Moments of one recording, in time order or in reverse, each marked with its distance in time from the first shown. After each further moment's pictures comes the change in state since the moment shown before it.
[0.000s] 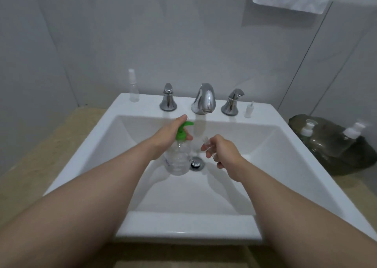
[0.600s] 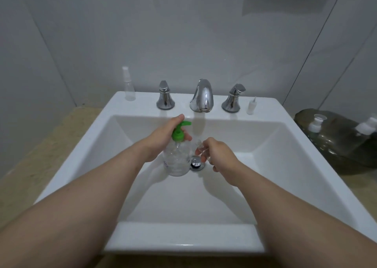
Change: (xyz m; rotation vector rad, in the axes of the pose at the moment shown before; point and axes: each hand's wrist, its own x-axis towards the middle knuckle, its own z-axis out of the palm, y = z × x) left_hand 0.013 -0.008 -0.007 0.058 -0.072 -0.032; right_hand 0.006 0.001 0.007 -0.042 -0.073 -0.012
